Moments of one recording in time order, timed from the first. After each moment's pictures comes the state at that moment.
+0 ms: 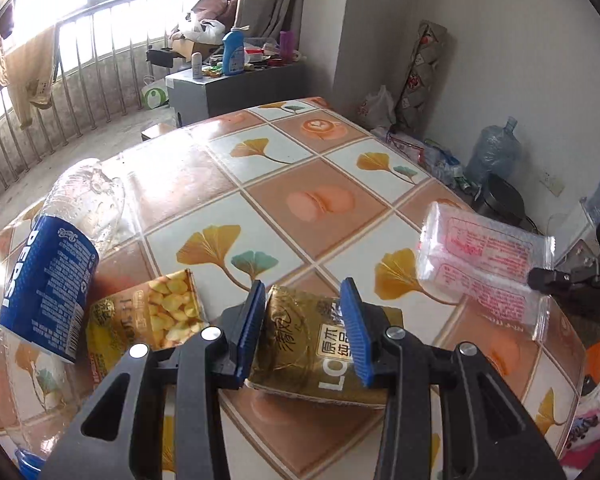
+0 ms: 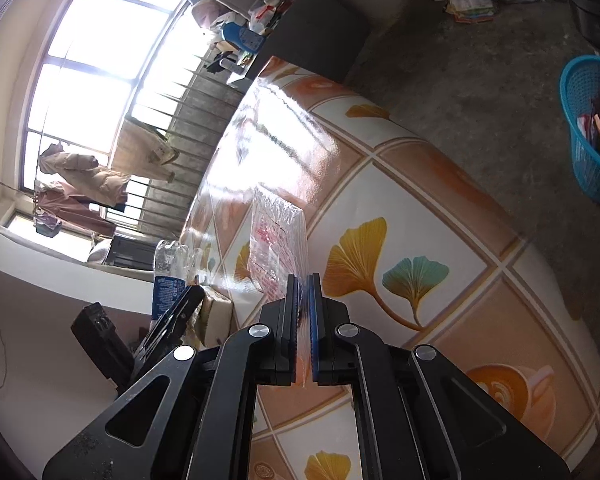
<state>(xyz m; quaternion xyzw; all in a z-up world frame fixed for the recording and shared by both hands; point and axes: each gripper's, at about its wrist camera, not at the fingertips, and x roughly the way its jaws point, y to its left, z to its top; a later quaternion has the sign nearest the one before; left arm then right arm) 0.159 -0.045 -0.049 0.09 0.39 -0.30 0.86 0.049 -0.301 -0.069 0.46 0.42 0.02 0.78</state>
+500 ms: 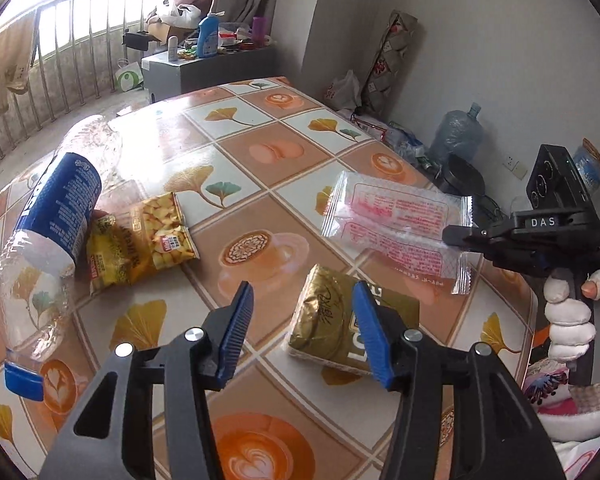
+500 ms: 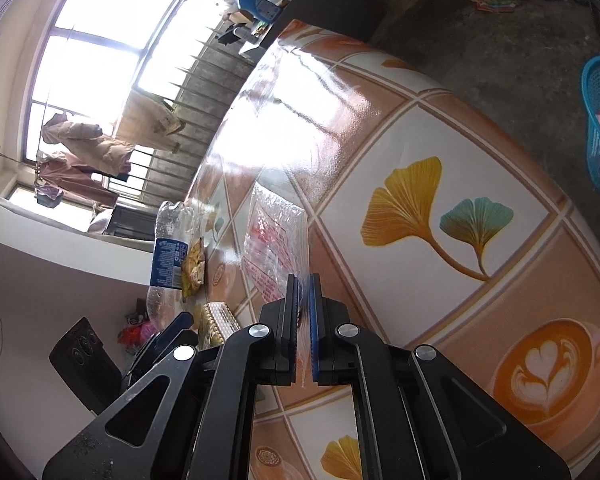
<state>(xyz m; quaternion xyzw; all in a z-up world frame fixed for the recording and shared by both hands) 0.104 -0.009 -0.035 0.07 0.44 -0.33 0.83 0.059 -0.271 -0.073 0.44 0.45 0.05 0.78</state>
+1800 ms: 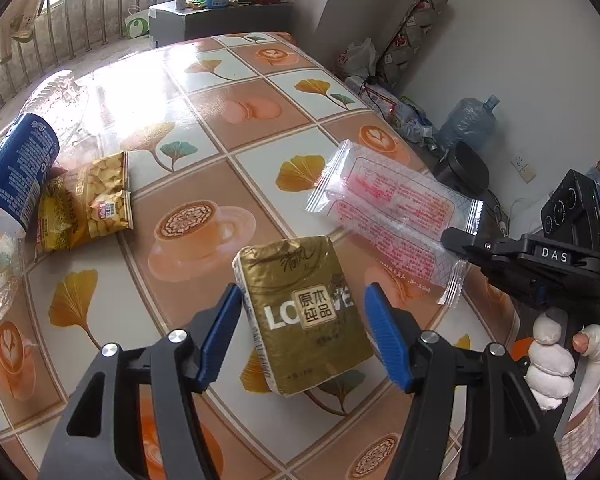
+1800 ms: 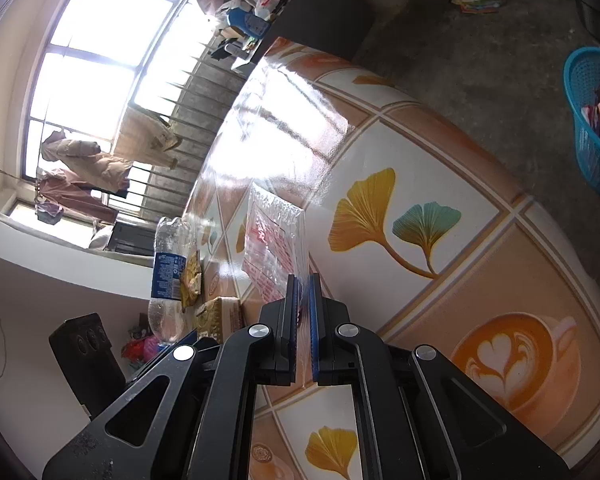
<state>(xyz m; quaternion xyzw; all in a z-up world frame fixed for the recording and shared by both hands) 0.109 -0.055 -0.042 0.04 0.52 -0.31 0.80 0.048 -0.286 -0.077 0.46 0.43 0.03 0.78</state>
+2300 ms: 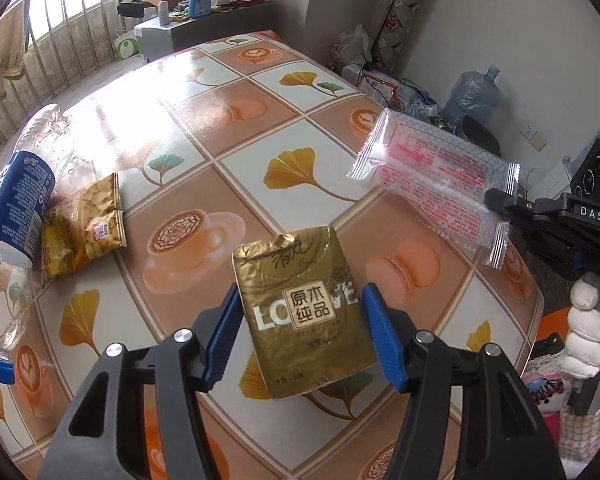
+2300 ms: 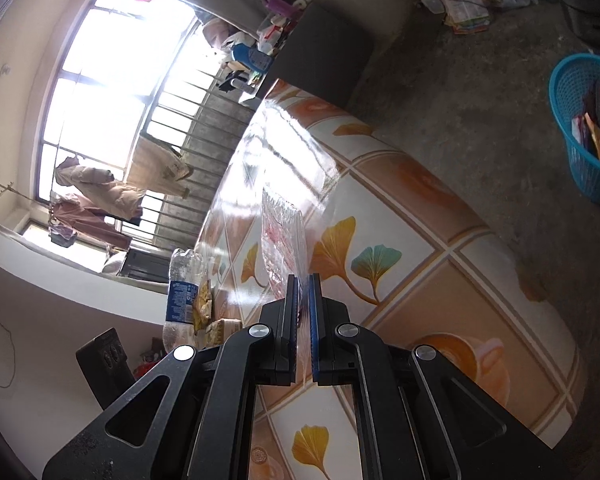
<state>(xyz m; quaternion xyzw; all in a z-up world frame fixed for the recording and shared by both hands) 0.105 -0.079 -0.043 0.11 0.50 -0.31 0.80 0.020 -0.324 -0.068 0.48 0.36 0.02 0.80</state>
